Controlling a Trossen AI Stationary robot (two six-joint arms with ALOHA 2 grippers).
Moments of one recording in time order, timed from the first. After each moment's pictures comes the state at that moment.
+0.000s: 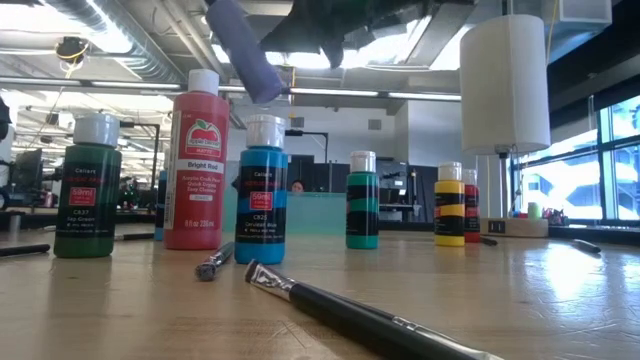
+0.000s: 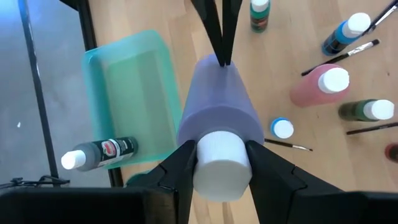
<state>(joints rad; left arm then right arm) 0.16 1.45 1.87 -1.52 -0.08 0.42 -0.01 1.77 1.37 0.04 0.13 0.01</state>
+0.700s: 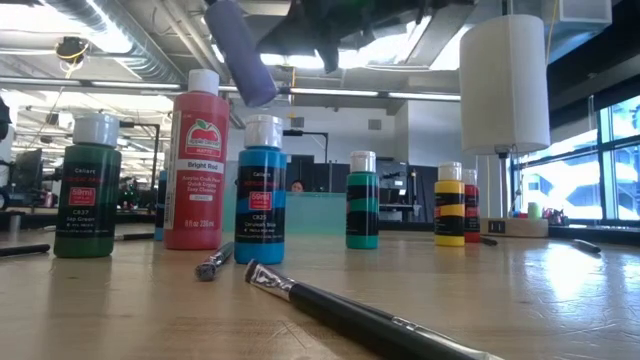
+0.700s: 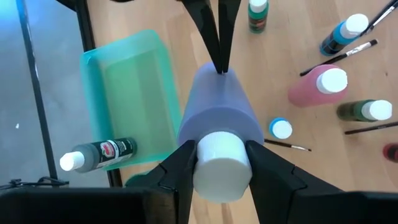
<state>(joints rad) 0.16 1.45 1.87 -1.52 -0.08 0.42 -0.02 1.79 1.37 0.08 0.10 0.01</state>
